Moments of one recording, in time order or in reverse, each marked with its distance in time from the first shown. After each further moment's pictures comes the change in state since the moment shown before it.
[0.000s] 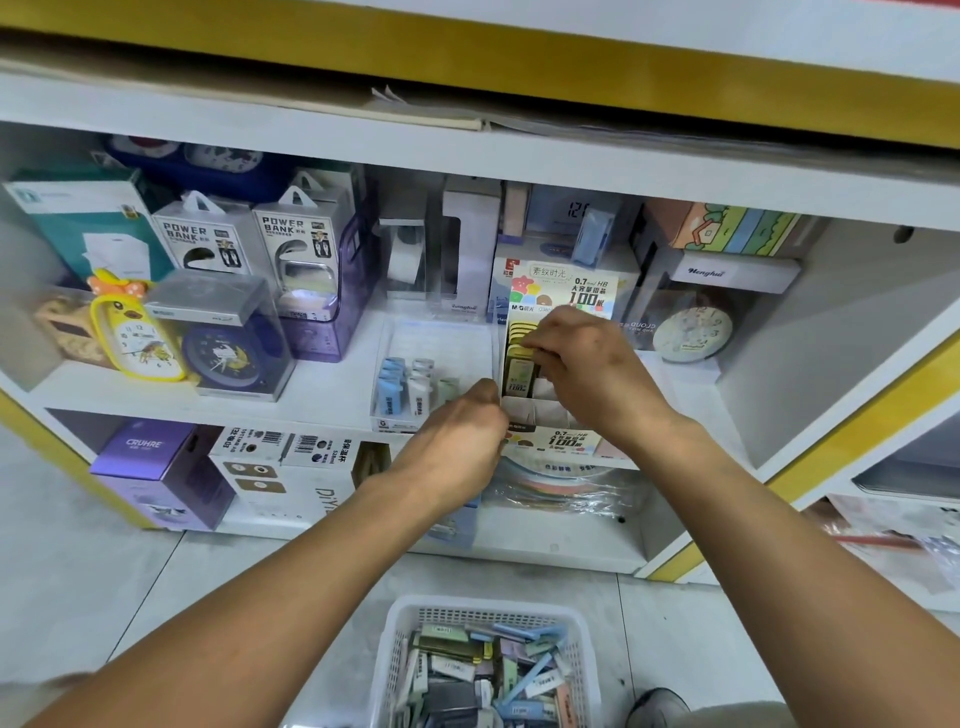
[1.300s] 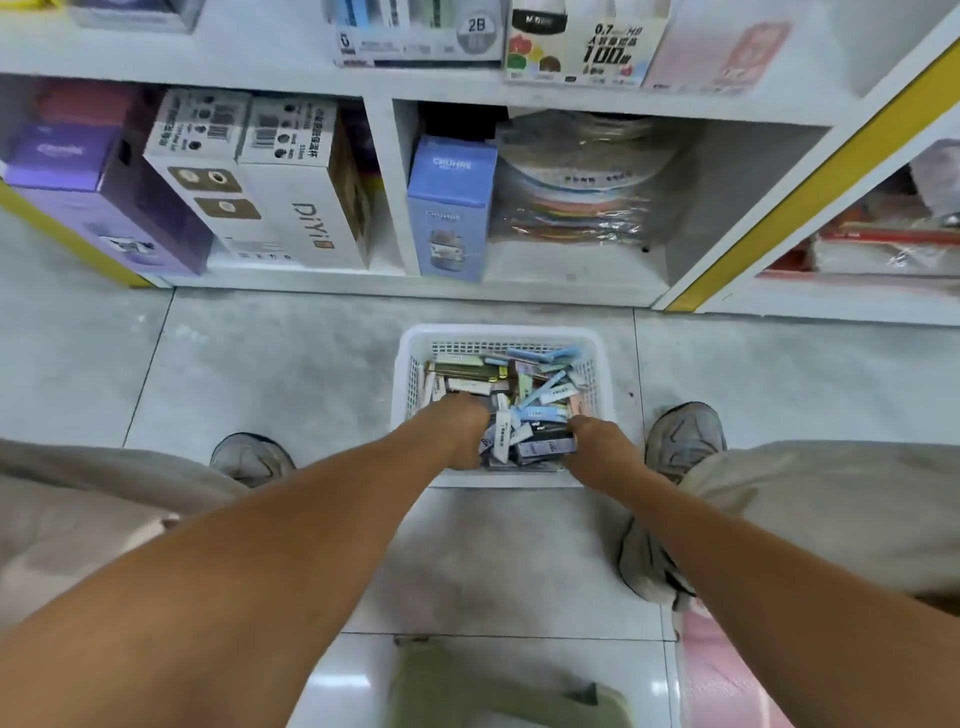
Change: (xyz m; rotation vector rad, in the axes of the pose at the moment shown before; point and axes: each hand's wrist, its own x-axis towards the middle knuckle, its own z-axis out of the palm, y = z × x) left_hand -0.181 -0.026 0.257 0.071 -0.841 -0.098; right_hand -0.351 0.013 0.238 0.029 -0.849 0.783
